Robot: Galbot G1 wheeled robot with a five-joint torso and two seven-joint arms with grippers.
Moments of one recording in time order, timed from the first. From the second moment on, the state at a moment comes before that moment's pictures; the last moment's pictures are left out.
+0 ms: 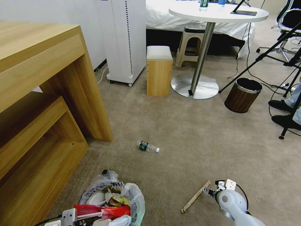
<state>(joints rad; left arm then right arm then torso) 2.07 -1.25 -0.60 -2.42 -0.67 0.71 -0.54 -1.26 1.09 0.31 1.51 1.16 -0.54 0.65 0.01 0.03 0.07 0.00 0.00</state>
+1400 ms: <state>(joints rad) 2.06 -1.21 -0.62 -2.41 -0.71 0.71 -0.55 -1.15 1.18 0.21 1.45 1.15 -0.52 0.71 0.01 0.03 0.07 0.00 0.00</state>
